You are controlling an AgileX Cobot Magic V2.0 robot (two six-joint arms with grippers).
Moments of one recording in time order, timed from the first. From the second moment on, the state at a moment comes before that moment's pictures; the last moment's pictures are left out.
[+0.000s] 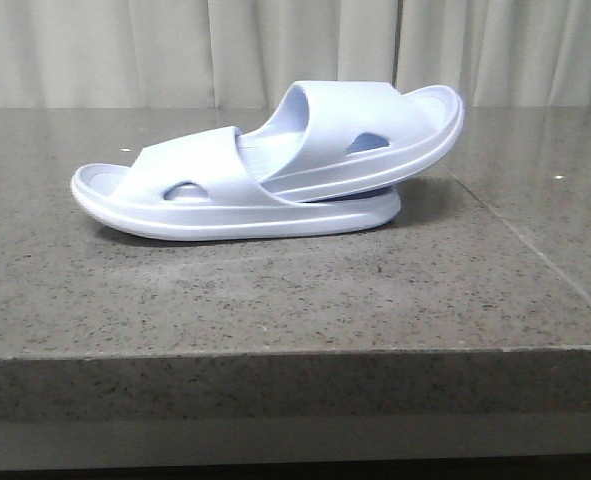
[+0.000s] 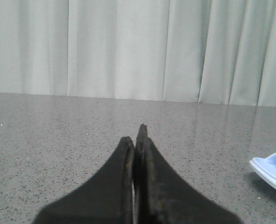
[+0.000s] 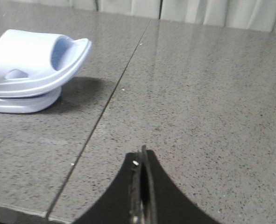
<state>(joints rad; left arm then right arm) 0.01 0.00 0.00 -0.06 -0.04 0.01 0.09 0.13 -0.26 0.20 0.43 -0.19</state>
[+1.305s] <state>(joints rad) 0.01 0.00 0.00 -0.06 -0.04 0.01 0.04 -0.01 0.03 0.10 0.04 -0.05</state>
